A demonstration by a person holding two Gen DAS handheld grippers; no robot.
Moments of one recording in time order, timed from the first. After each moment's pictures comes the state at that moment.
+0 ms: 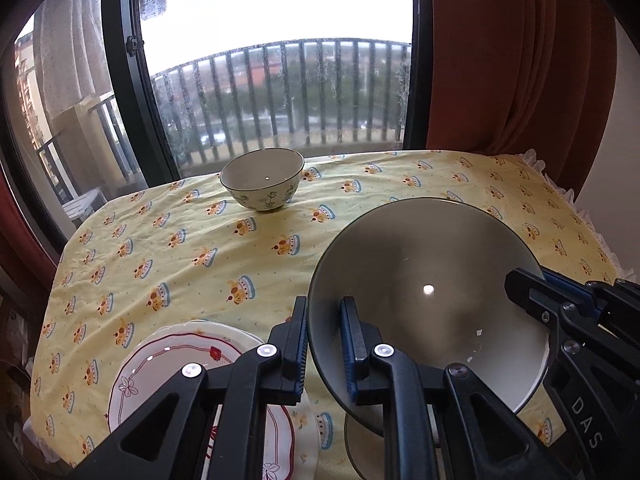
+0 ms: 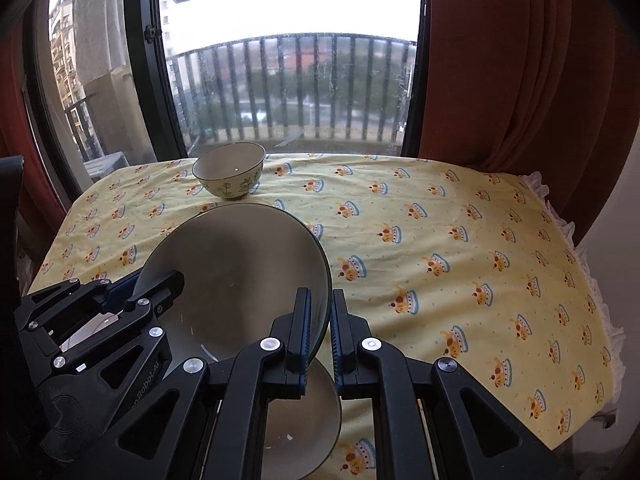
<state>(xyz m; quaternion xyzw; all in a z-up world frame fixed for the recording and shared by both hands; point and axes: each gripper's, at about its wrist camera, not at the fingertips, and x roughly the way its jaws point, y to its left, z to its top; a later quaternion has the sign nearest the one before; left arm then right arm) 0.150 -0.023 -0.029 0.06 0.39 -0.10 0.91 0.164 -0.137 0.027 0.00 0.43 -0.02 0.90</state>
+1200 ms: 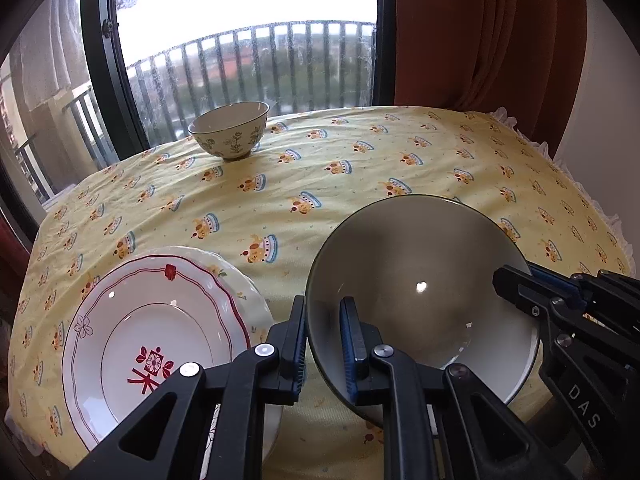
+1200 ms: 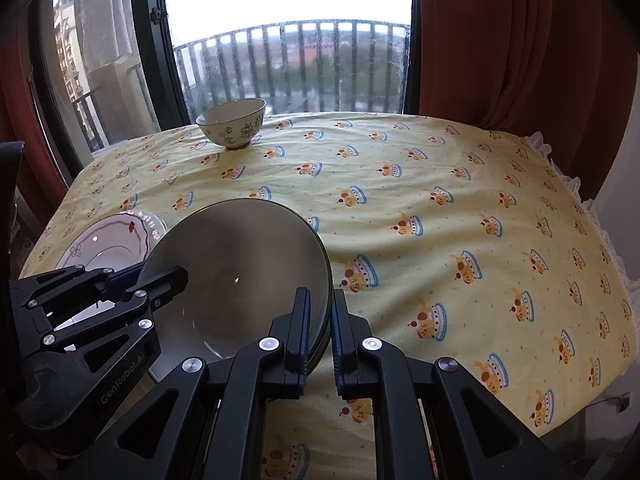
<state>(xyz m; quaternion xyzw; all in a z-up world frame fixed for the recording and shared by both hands) 0.102 -0.024 -0.081 0.07 0.41 -0.15 0.90 0.104 -0.148 -0.030 0.01 0.44 -0.01 0.90</state>
